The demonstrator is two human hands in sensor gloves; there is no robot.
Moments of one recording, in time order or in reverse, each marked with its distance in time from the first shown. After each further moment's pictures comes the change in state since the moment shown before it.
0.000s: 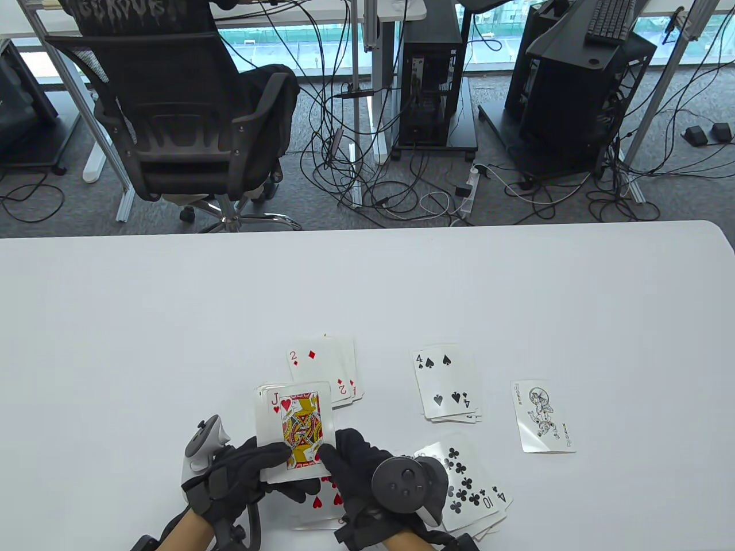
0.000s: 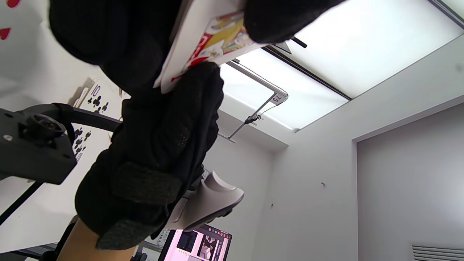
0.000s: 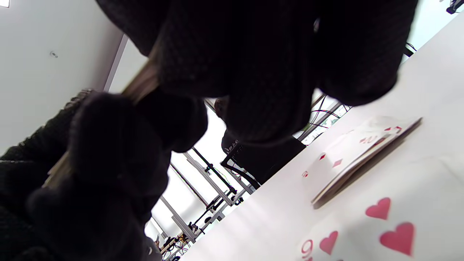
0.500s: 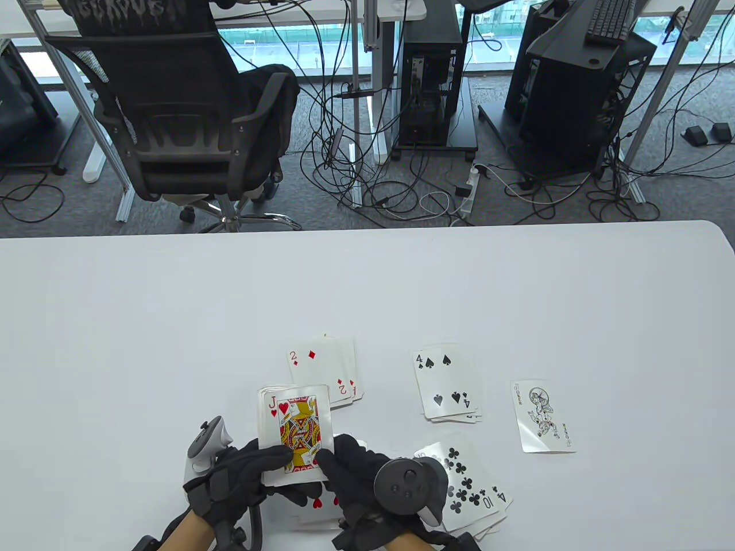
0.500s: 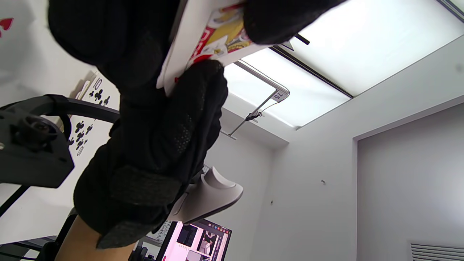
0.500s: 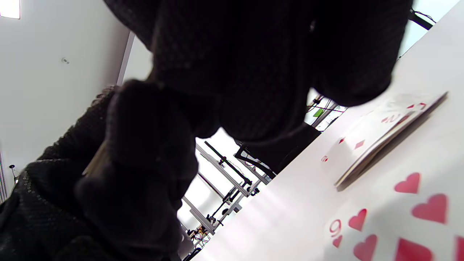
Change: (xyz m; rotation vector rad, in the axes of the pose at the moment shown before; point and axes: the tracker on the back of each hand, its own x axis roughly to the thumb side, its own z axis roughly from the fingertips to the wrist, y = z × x) left_hand -0.002 -0.003 -0.001 -0.017 0.003 0.013; right_hand 0.002 0.001 0.001 0.038 -0.026 -0.083
